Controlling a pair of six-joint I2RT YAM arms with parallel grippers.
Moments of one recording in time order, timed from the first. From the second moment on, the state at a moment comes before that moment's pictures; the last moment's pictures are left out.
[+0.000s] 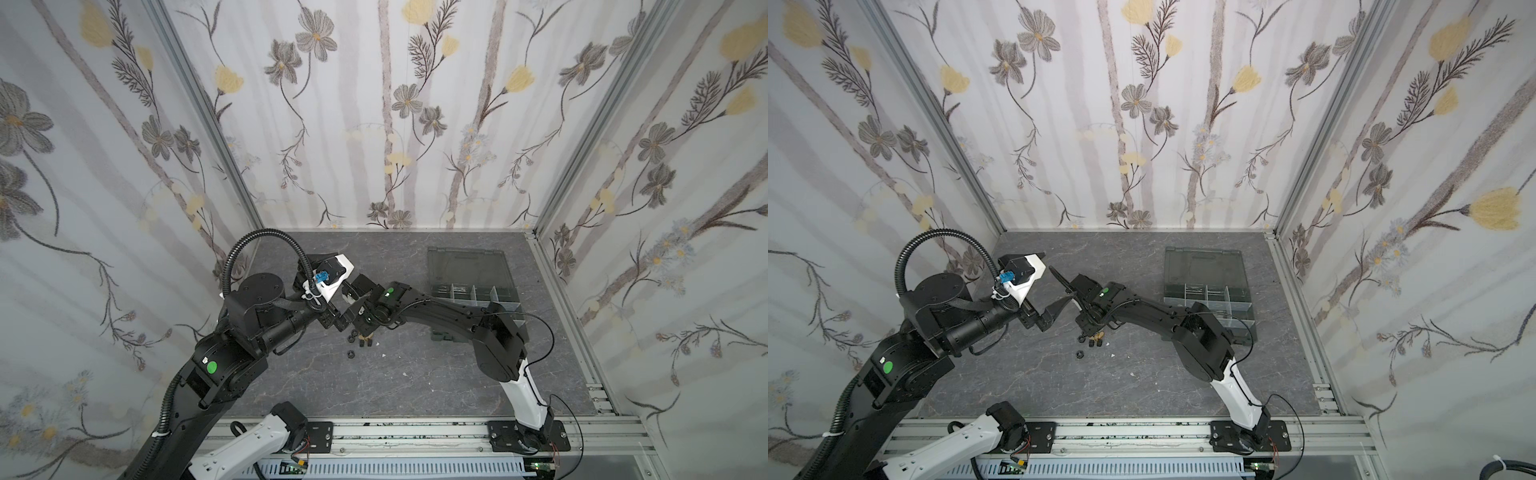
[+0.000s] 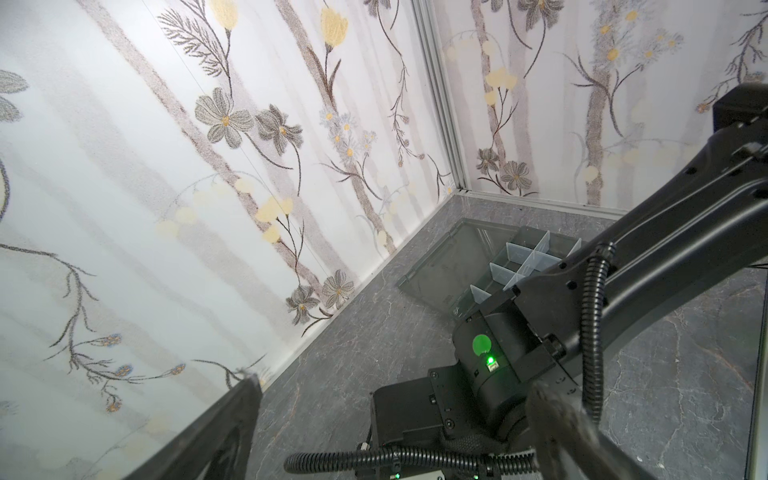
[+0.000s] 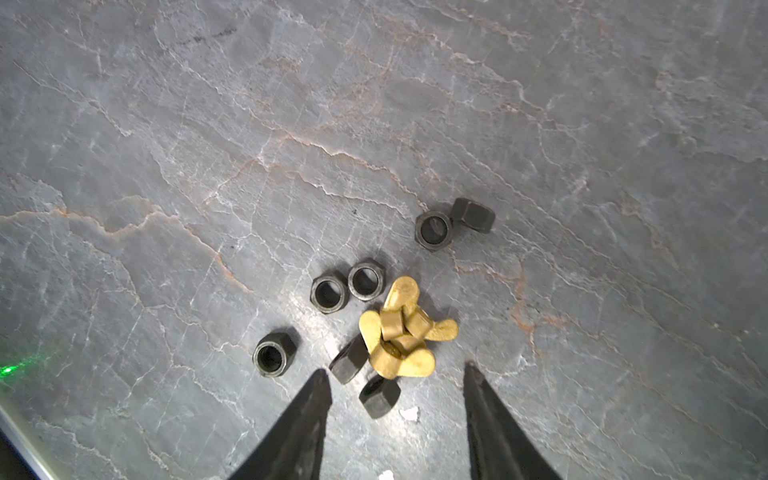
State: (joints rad) left arm -0.68 0.81 1.30 -0.66 0.08 0.36; right arm 1.02 2.19 1.86 -0.78 0.01 0.17
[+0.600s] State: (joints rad) left arm -0.68 0.80 1.30 -0.66 0.08 0.36; right arm 1.03 2.33 1.94 -0.86 0.04 0.07
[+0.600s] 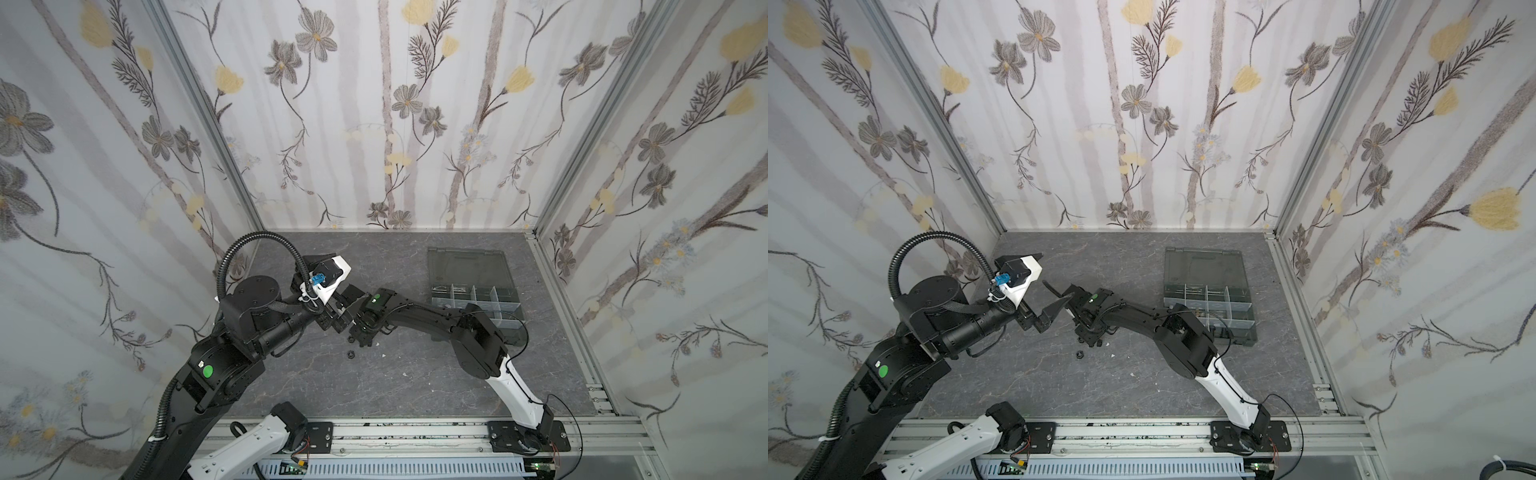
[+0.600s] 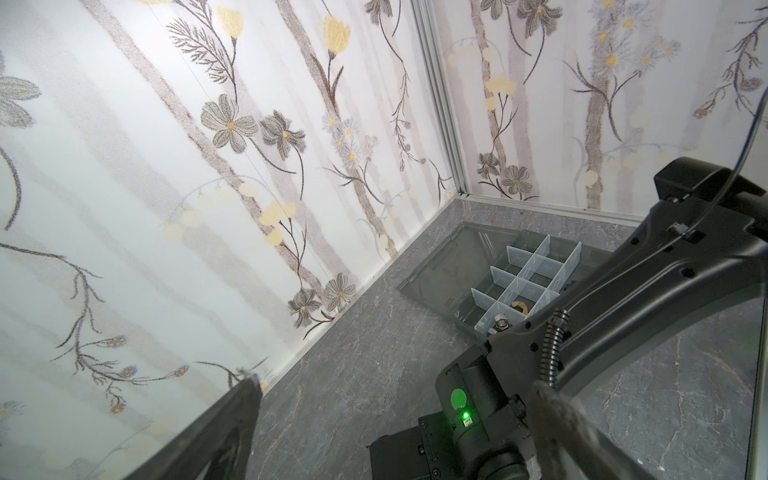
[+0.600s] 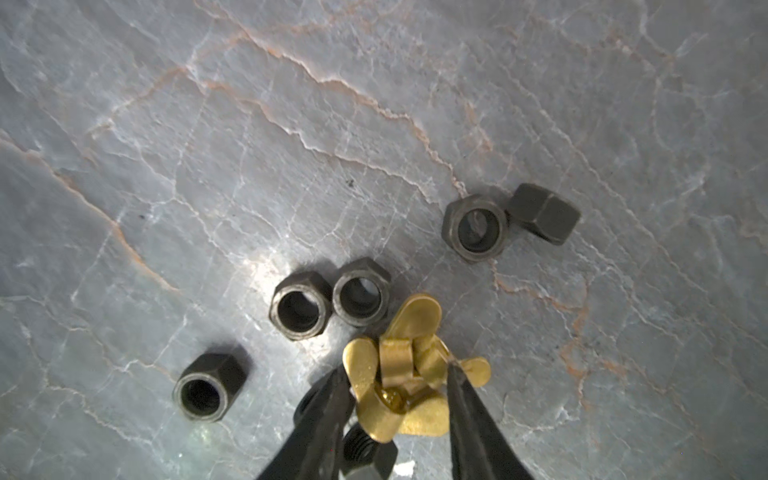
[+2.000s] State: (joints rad) left arm -0.68 0.82 1.30 -0.66 0.07 0.36; right arm 0.93 2.30 1.96 -0.88 0.00 0.01
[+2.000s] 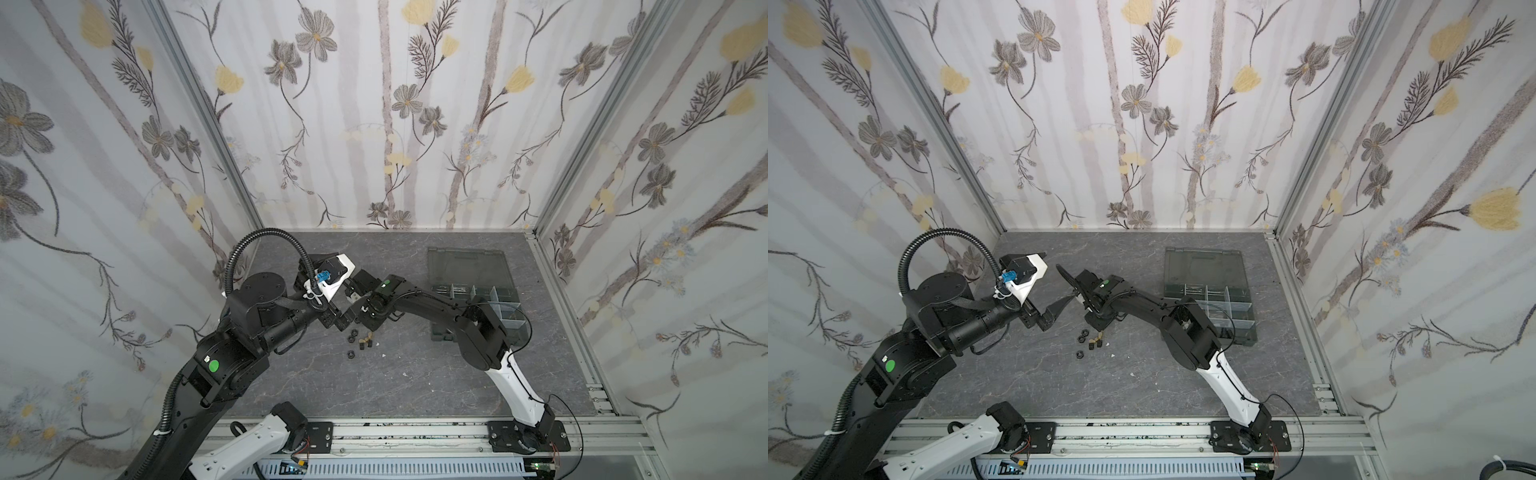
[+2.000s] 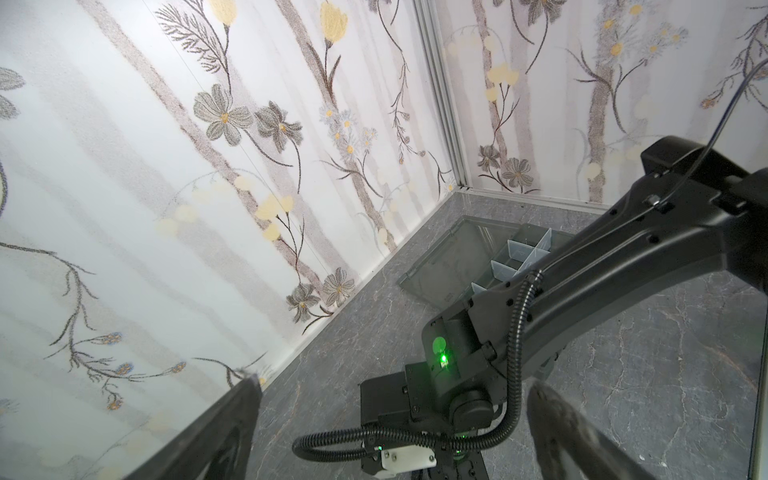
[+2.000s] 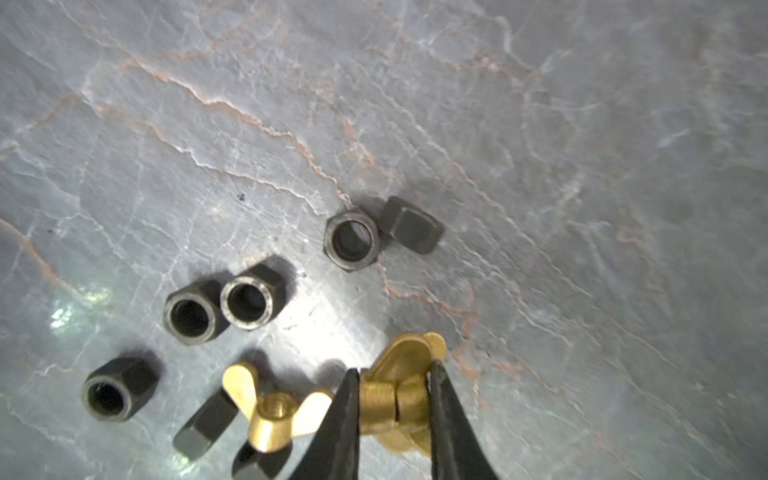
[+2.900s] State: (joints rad) left arm -0.68 0.84 1.31 -0.66 0.07 0.36; right arm 0.52 1.73 1.30 -0.78 0.05 0.15
